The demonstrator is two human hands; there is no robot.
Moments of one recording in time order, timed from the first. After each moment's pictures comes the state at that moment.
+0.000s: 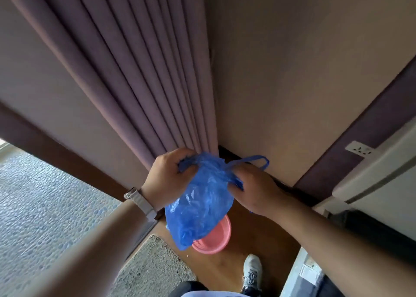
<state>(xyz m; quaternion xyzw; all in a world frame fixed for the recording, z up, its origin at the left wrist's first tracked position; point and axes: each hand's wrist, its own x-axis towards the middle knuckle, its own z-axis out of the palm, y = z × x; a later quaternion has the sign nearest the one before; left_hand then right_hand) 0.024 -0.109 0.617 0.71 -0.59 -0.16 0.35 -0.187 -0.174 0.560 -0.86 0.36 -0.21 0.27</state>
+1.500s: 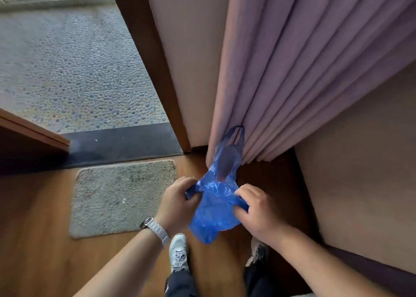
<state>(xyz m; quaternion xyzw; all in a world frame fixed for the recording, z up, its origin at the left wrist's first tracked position) 0.041 -0.024 0.383 0.87 -0.20 -0.17 0.42 -0.071 -0.212 0.394 -0.92 0.10 -0.02 0.37</state>
